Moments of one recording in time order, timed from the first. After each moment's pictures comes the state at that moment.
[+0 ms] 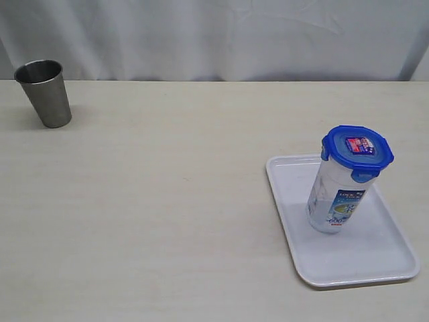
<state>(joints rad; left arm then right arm) -0.08 0.29 -0.62 0.41 0.06 -0.52 -0.30 0.33 -0.69 1.65 0.52 -1.43</state>
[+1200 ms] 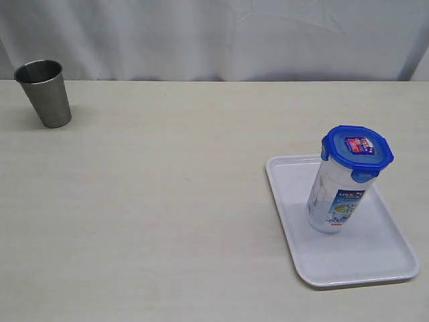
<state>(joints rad) 0.03 0.00 -0.17 -0.01 -0.03 0.03 -0.30 0.33 -0.69 1.64 0.52 -1.43</state>
